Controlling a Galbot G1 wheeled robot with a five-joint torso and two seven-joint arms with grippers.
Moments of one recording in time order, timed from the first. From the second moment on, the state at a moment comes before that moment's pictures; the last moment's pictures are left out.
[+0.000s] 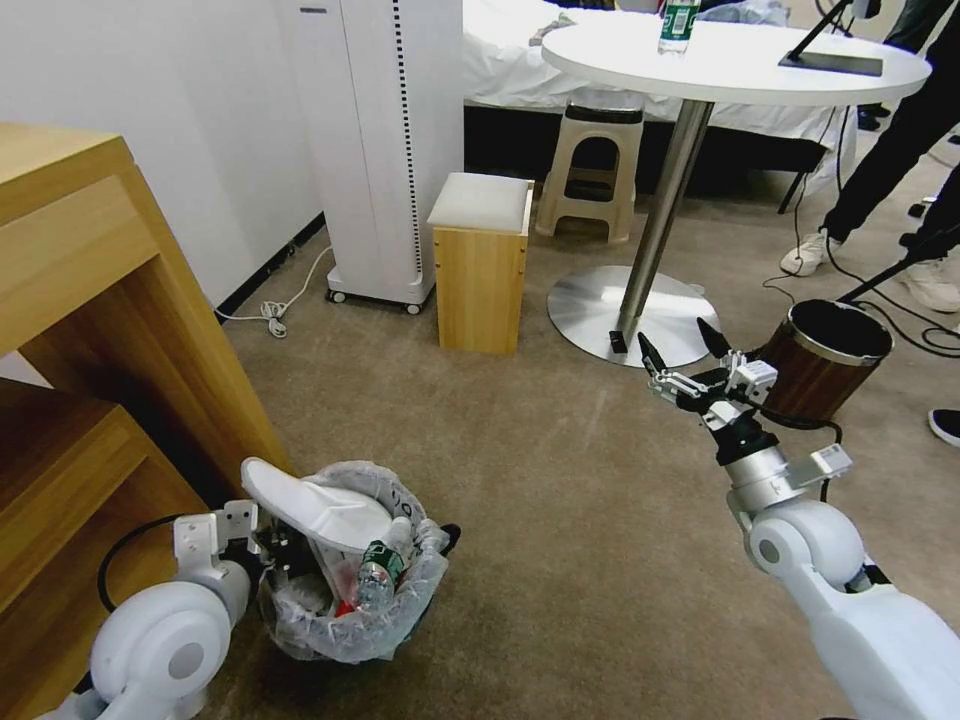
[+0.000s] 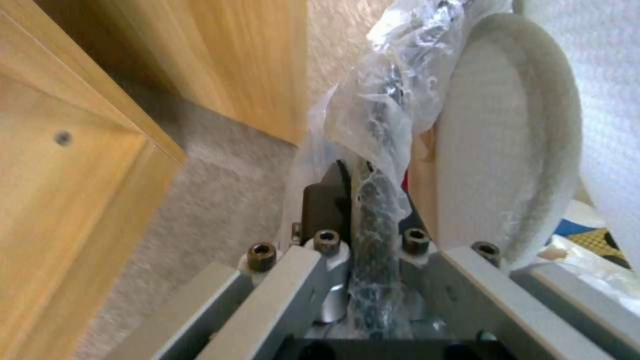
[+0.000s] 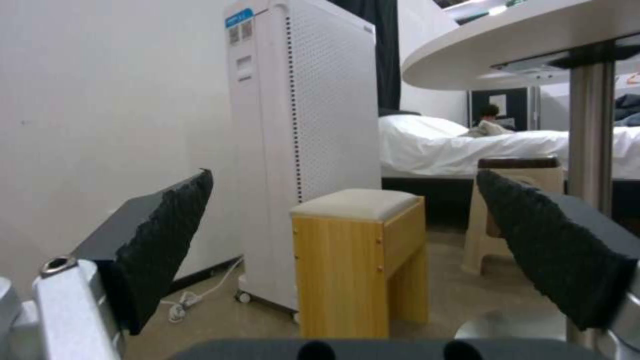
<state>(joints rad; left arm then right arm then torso) 1.48 -0.89 -0.50 -2.22 -1.17 0.73 -0.76 -1.15 0.90 0.40 1.83 0.75 0.32 -0.16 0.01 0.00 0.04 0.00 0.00</state>
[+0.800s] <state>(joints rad) 1.47 -0.93 -0.50 -2.15 -1.25 0.74 -0.77 -1.12 0.91 0.36 1.80 0.73 0.32 -0.18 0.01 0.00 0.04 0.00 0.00</state>
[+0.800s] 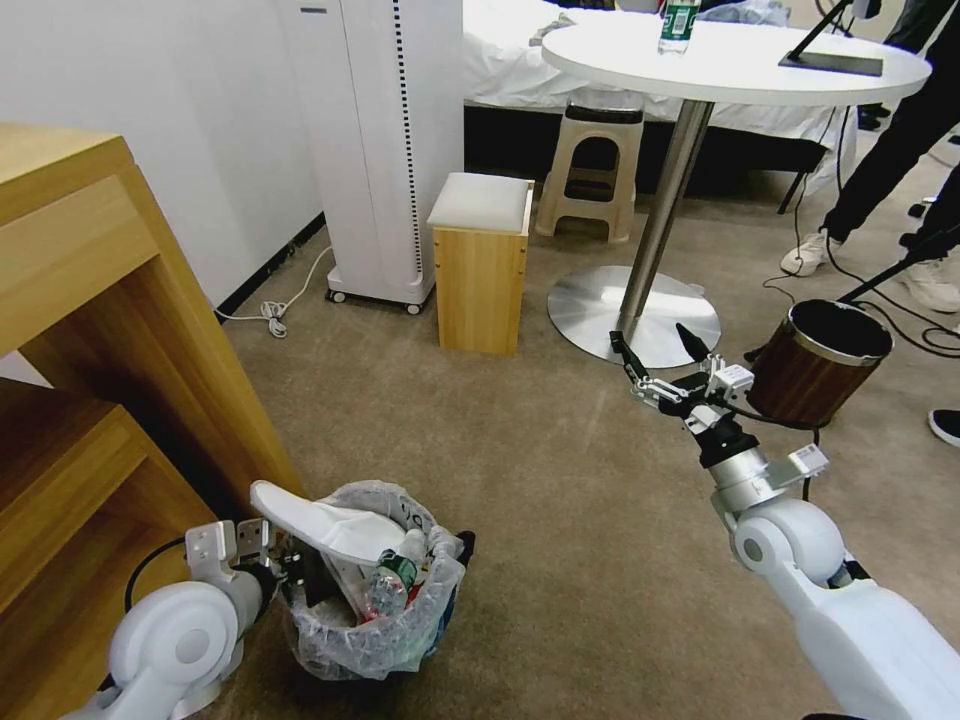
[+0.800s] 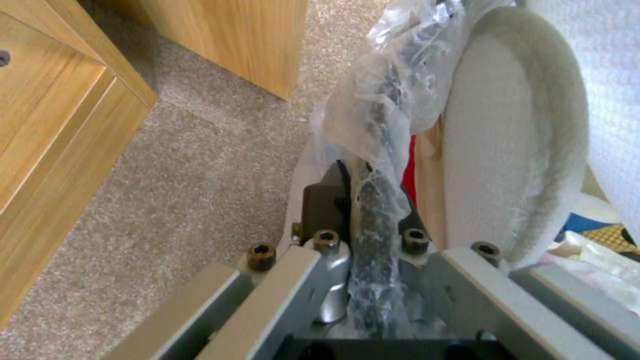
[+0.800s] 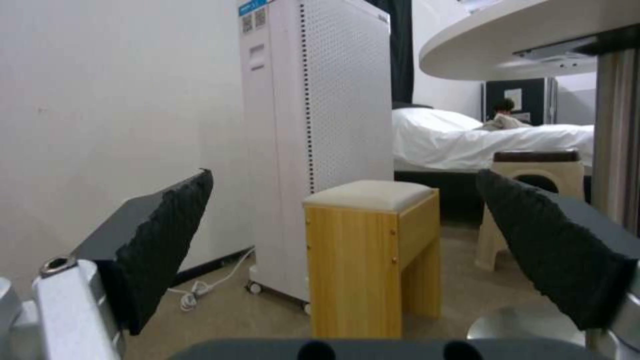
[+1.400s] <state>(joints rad) 1.47 -0.89 -0.54 -2.21 -1.26 0.74 -0.74 -1.09 0.91 0.34 1.78 0.74 0.32 -0.18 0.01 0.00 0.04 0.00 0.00</state>
